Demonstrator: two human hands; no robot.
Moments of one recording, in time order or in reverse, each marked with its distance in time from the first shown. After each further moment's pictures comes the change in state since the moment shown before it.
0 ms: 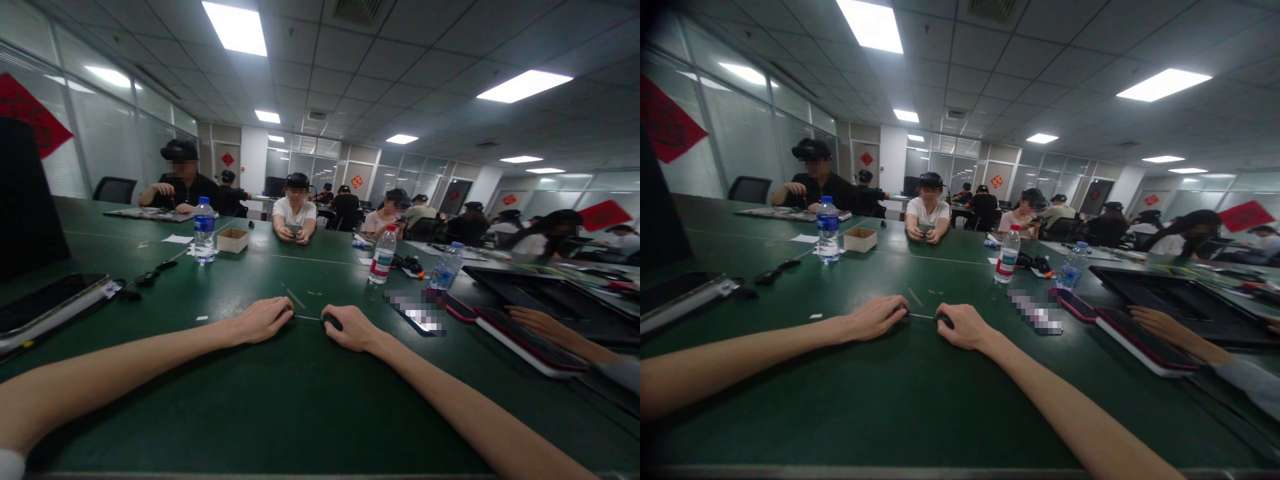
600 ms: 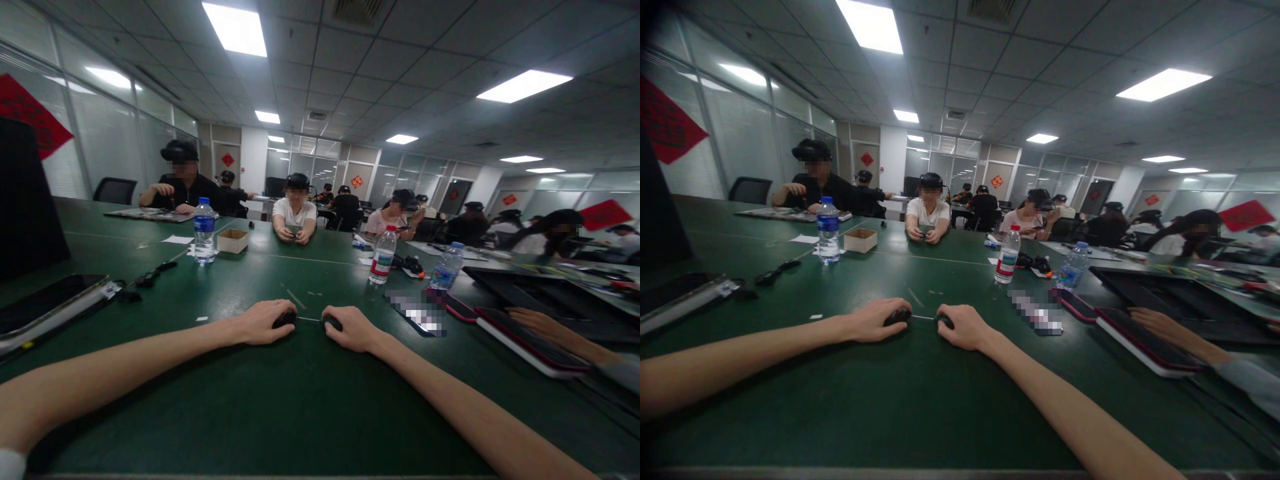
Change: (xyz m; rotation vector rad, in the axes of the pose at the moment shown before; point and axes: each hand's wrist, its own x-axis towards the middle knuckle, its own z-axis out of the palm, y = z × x) left_hand -0.002 0.001 -0.005 -0.045 -0.064 0.058; right_hand 0.000 0.003 0.002 -0.007 0.001 -0.003
